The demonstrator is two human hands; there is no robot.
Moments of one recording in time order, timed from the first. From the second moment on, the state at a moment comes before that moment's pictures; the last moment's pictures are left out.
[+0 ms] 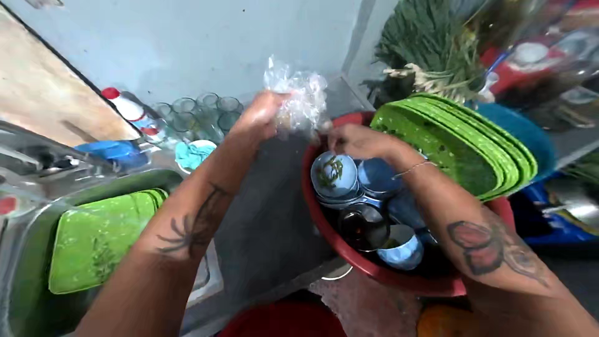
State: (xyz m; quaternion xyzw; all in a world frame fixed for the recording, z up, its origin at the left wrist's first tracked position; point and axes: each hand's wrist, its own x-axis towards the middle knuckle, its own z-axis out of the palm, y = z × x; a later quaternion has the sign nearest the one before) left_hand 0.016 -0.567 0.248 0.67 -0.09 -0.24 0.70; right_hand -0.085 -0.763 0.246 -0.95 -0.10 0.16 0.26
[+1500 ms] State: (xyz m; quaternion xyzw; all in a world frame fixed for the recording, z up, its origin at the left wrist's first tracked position) left_hand -0.027 -0.678 0.240 0.87 -0.40 -0.28 0.12; right_hand -0.484 -0.712 0.245 -0.62 0.42 -0.24 0.61
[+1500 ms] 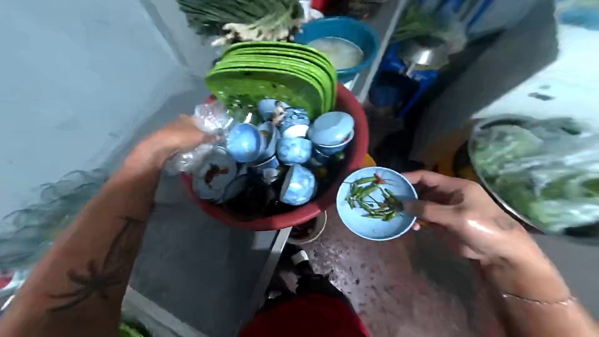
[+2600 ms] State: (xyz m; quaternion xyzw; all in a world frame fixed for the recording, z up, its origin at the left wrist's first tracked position) left_hand 0.105 -0.528 0.242 0.74 -0.41 -0.17 0.50; right_hand -0.547 -0.685 0.143 -0.38 0.58 -0.32 0.65
